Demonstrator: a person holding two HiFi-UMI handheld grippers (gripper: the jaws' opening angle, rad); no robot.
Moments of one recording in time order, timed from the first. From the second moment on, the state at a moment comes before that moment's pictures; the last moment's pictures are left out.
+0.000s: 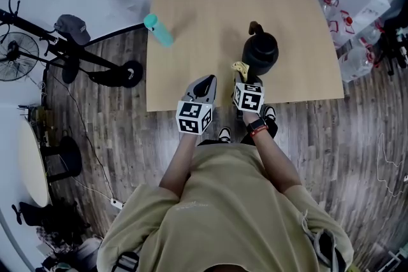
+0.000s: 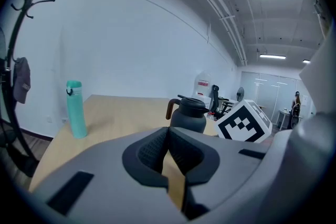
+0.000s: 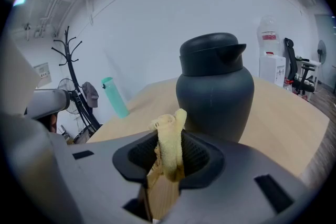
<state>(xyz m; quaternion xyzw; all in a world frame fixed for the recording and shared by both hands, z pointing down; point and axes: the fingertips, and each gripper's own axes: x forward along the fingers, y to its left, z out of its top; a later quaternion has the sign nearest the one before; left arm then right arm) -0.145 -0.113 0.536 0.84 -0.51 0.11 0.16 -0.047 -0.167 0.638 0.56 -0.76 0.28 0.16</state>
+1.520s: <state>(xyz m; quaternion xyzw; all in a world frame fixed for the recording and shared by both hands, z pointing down) -0.067 -0.129 0.553 0.86 -0.47 0.13 0.17 0.010 -0.164 0.649 0.55 -0.75 0.32 0.16</state>
